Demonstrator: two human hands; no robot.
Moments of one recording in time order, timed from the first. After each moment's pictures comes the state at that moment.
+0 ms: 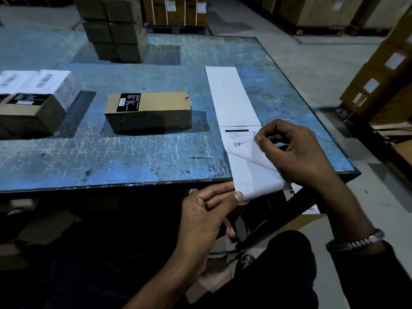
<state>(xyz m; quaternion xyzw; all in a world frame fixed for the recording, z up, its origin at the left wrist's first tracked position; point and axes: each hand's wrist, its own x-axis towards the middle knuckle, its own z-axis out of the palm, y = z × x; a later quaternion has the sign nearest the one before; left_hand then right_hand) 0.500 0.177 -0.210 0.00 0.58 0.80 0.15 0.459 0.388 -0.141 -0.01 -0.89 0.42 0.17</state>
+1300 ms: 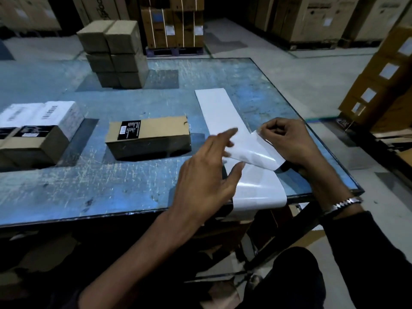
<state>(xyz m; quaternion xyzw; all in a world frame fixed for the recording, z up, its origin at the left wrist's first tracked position) 0.406 0.185 -0.151 0.31 0.84 0.40 -0.17 0.370 0.433 -0.154 -0.11 -0.84 0.50 0.19</state>
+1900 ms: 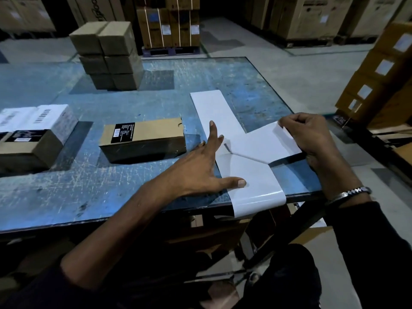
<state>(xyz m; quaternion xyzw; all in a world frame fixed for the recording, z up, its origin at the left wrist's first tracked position) 0.352 0.182 -0.147 0.37 0.89 0.24 0.14 0.368 0.469 -0.145 -0.24 -0.77 0.54 0.24</state>
